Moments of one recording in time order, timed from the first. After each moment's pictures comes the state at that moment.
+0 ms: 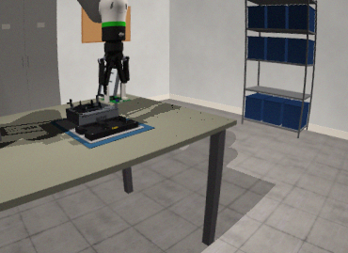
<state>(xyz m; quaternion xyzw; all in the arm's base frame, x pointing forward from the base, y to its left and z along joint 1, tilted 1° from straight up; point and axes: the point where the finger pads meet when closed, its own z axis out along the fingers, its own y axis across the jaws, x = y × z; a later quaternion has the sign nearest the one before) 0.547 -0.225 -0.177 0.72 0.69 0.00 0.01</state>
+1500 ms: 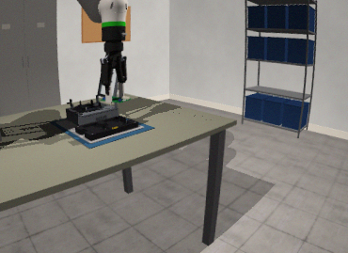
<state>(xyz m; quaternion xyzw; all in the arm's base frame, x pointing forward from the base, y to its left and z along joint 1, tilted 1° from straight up) 0.547 -0.225 -0.177 0.62 0.78 0.00 0.01</state>
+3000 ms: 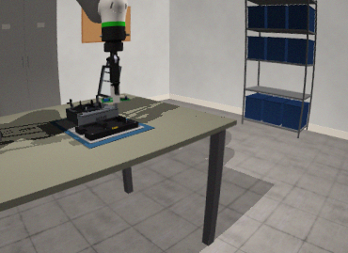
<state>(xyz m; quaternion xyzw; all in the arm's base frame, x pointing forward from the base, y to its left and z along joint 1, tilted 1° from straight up) 0.547 -0.225 -0.177 0.26 0.97 -0.01 0.01</state>
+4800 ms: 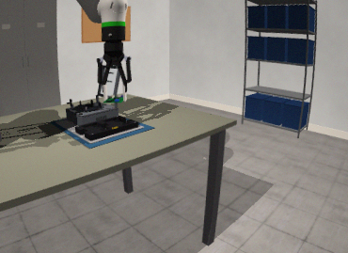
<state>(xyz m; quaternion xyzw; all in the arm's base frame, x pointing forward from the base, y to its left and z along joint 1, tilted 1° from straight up) 0.546 -0.225 -0.177 -0.33 0.94 -0.01 0.00</state>
